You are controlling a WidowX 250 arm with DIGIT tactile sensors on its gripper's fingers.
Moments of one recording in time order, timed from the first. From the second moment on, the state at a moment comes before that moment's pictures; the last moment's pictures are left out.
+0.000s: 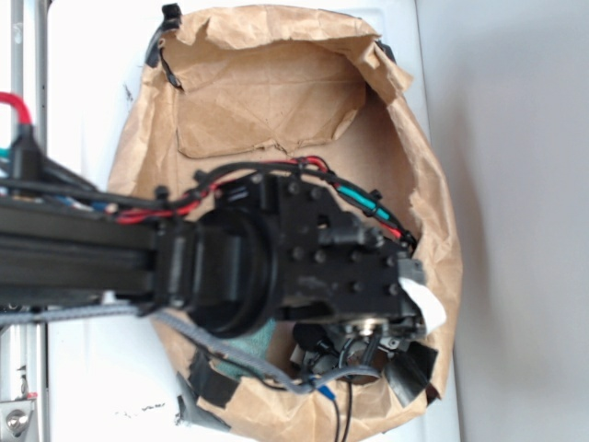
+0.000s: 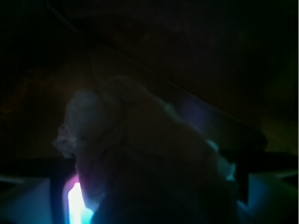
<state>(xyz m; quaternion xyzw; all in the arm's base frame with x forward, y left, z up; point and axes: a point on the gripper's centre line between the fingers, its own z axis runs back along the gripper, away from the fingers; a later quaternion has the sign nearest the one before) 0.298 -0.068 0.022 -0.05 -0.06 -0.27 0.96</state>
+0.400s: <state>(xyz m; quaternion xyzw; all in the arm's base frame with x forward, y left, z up) 0.270 -0.035 0.088 -0.03 -0.05 -0.18 0.98</state>
